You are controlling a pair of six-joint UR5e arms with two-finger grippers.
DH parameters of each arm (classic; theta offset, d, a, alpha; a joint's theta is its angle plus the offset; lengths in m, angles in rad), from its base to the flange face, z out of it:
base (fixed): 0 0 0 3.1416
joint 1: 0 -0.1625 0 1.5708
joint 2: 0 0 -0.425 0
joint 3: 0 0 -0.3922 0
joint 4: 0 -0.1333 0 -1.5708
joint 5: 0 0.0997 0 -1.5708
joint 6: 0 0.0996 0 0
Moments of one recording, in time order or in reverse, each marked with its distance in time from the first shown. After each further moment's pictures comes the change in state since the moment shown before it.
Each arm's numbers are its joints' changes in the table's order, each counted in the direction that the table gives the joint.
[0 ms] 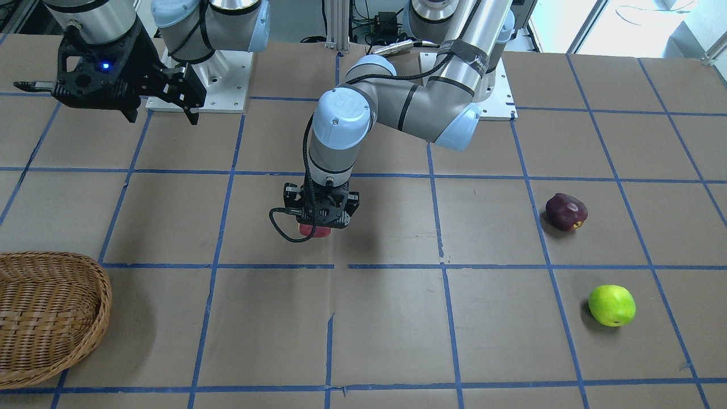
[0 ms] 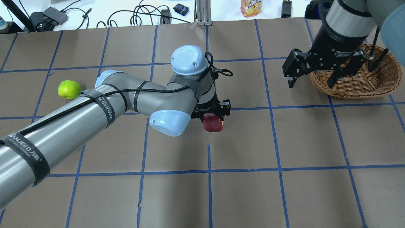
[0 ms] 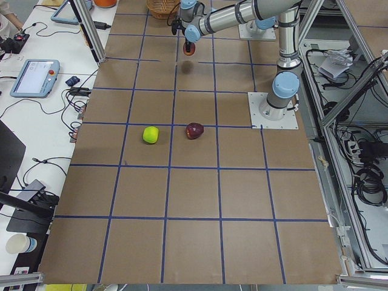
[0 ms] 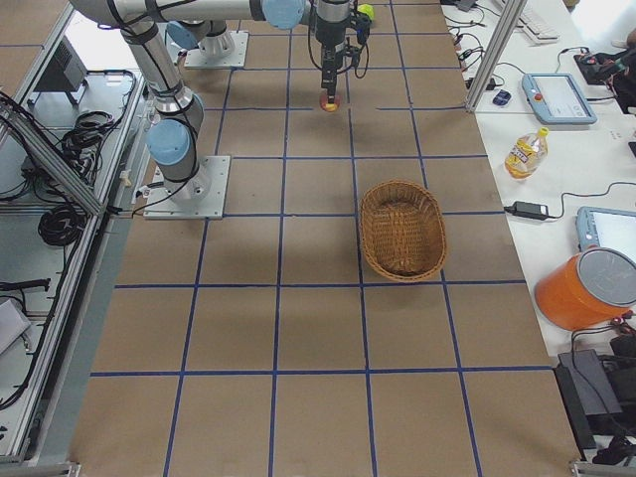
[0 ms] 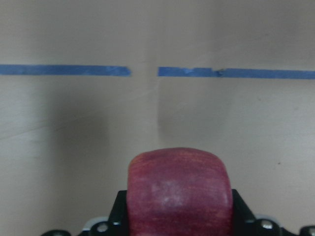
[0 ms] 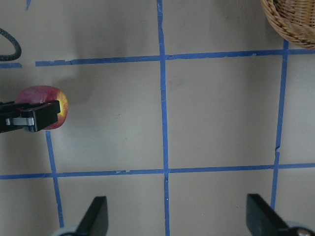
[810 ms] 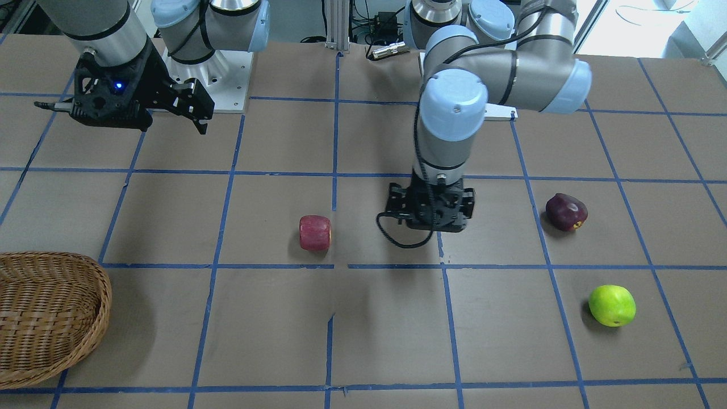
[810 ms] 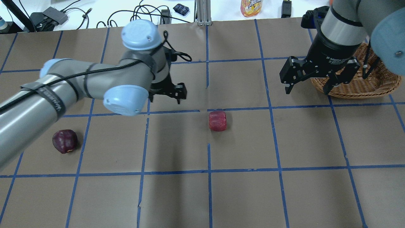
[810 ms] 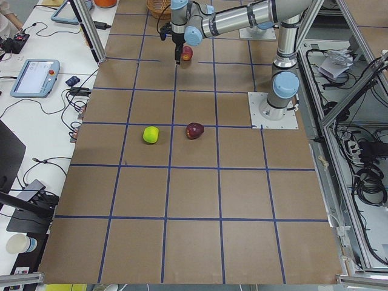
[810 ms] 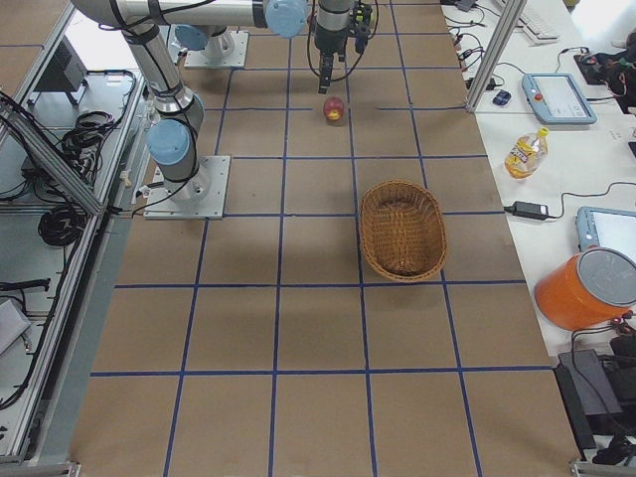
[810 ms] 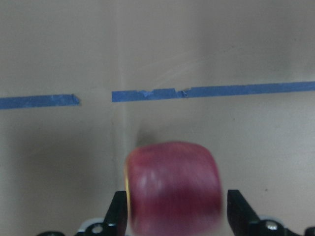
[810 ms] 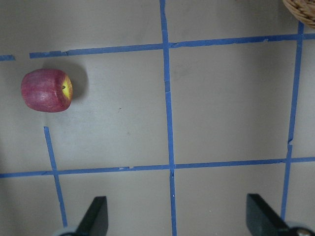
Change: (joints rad) left arm -0.322 -0.204 0.012 0.273 0.232 0.421; right arm -0.012 -0.034 -0.047 0.041 0.021 0.040
